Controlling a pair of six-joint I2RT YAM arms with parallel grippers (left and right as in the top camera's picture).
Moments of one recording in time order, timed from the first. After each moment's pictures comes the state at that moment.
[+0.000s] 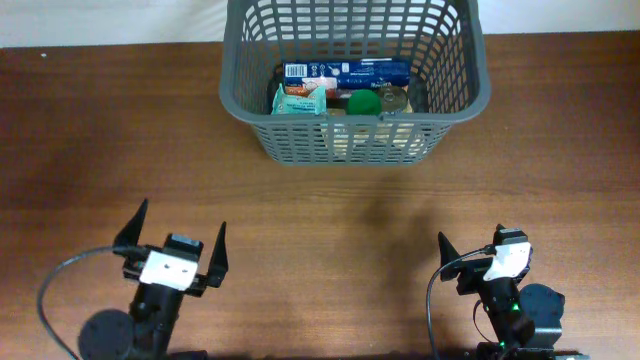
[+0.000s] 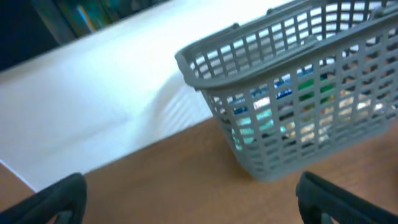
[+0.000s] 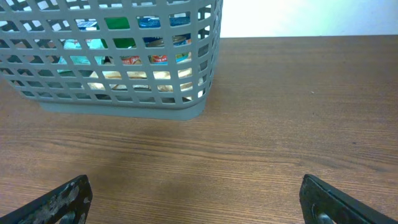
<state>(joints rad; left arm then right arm) 0.07 0.24 0.57 -0.42 0.27 0.36 -0.06 0.01 0.13 -0.41 -0.21 0.02</state>
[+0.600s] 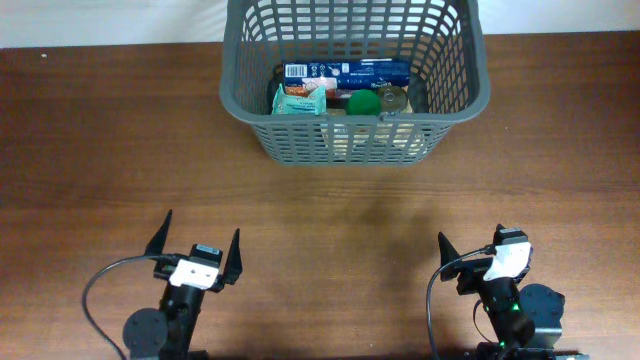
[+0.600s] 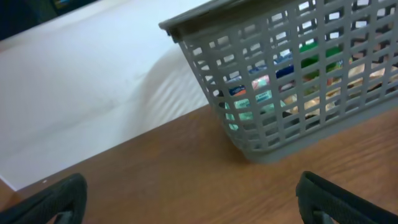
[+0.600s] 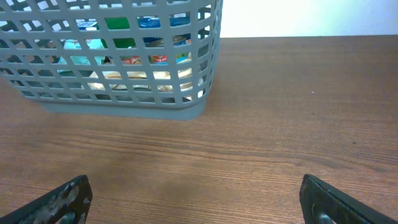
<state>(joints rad) 0.06 0.01 0.12 -0.14 0.27 0.36 -0.06 0.01 0.13 -0.41 -0.21 0.02</state>
